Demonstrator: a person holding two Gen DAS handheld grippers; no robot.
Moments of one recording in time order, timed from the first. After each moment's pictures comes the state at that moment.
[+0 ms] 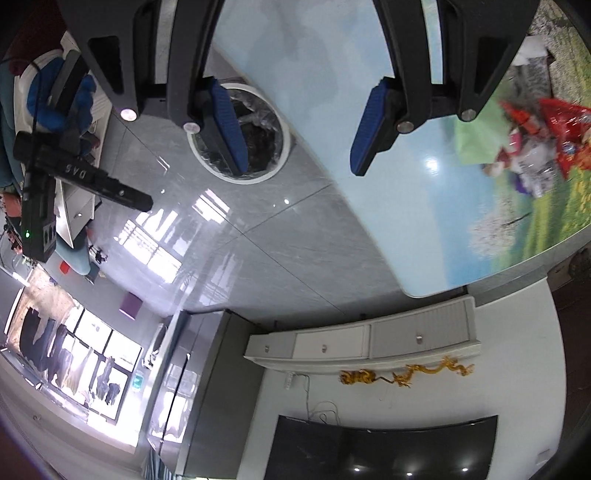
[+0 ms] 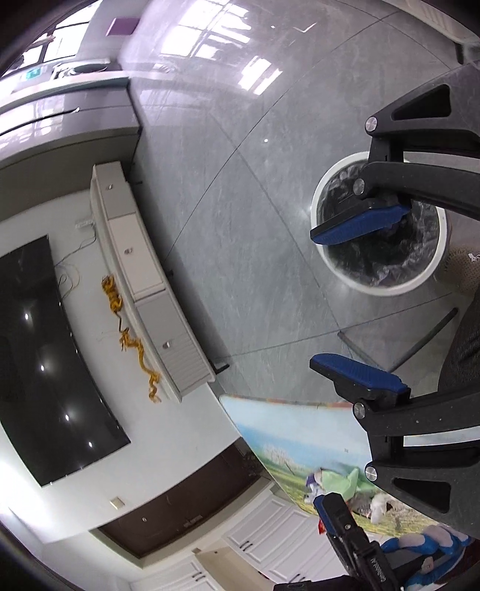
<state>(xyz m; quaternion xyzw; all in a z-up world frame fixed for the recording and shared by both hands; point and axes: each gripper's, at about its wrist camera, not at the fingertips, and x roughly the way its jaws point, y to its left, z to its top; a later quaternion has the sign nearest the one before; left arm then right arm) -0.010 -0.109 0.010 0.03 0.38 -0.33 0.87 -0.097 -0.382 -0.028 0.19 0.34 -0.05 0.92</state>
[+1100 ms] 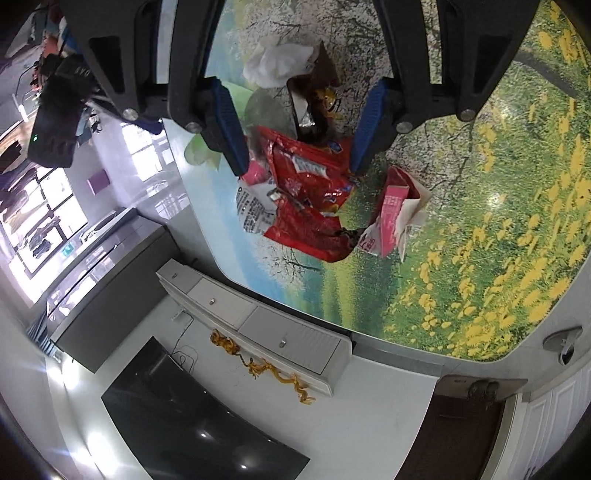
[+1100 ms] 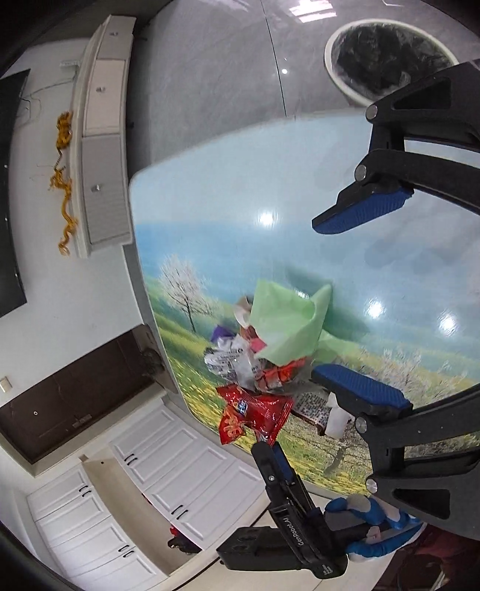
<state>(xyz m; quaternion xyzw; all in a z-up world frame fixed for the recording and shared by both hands) 0.065 0.156 -0.043 -0.21 0.42 -0.18 0.86 0.024 -0.130 -0.068 0.10 0.45 0.19 0.87</state>
